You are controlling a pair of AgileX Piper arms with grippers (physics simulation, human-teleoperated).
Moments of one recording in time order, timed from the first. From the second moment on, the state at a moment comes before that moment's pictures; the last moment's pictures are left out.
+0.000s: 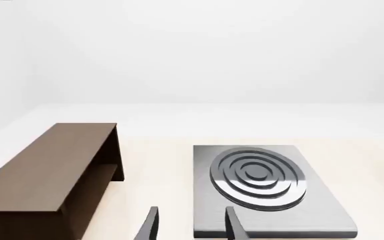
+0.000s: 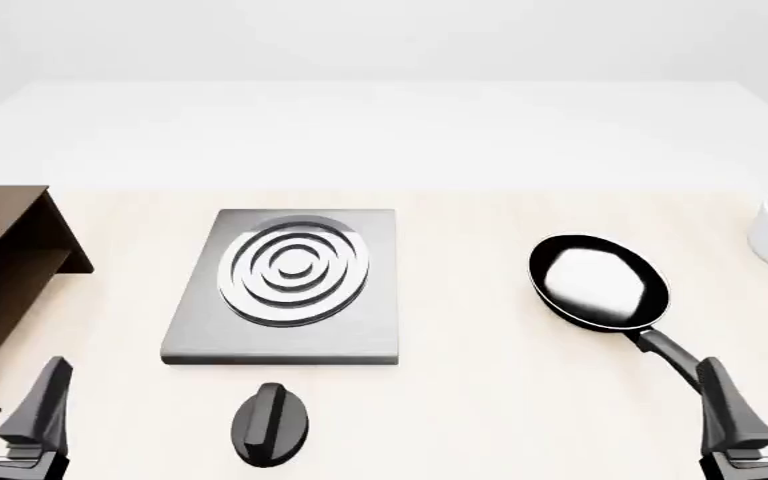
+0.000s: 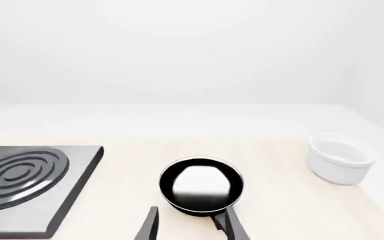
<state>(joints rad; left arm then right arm) 0.00 0.00 0.00 0.00 0.00 0.00 0.00 0.00 0.00 0.00</state>
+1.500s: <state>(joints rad) -0.49 0.41 -0.43 0.79 -0.10 -0.07 0.00 -0.01 0.04 -0.04</state>
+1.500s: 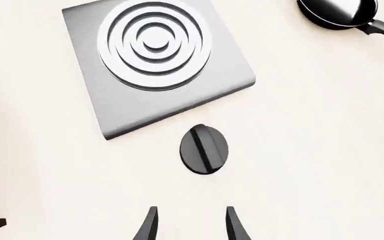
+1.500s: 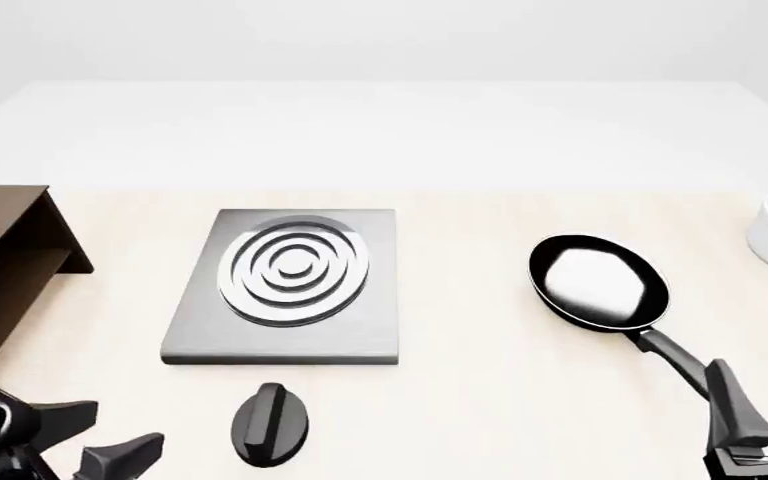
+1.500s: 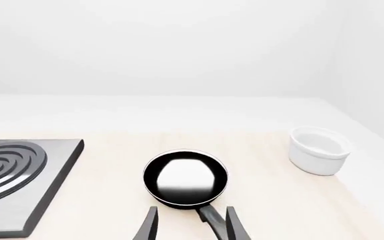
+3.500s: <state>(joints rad) -0.69 1.02 -0.23 0.10 -0.07 -0.07 0.00 -0.01 0.04 -0.05</state>
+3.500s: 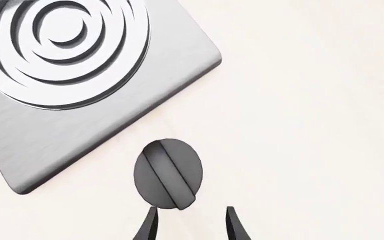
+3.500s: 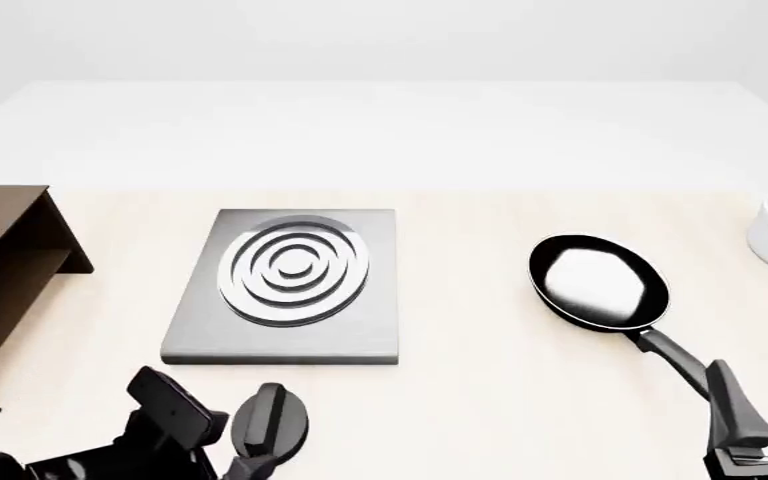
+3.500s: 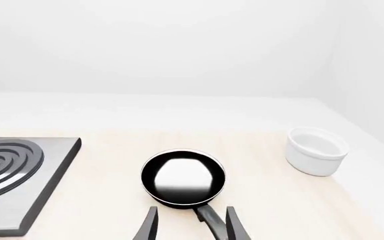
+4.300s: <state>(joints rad) -0.68 1.28 -0.20 -0.15 -0.07 -0.07 0.00 -0.01 0.04 -0.05</state>
